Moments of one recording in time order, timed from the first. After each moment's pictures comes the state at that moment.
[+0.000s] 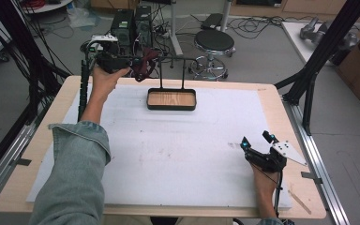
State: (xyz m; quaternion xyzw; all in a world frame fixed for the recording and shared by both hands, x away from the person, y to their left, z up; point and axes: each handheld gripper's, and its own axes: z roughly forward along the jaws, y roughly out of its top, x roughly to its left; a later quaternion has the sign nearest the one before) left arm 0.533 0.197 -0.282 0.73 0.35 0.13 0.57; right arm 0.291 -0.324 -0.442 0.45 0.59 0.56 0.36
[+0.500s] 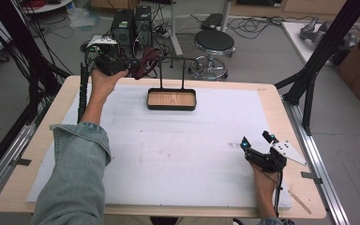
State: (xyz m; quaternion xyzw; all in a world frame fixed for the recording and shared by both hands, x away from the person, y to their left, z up) left arm 0.537 0.202 -0.294 0.73 0.37 0.15 0.55; right arm 0.291 -0.324 -0.442 0.45 0.59 0.56 0.36
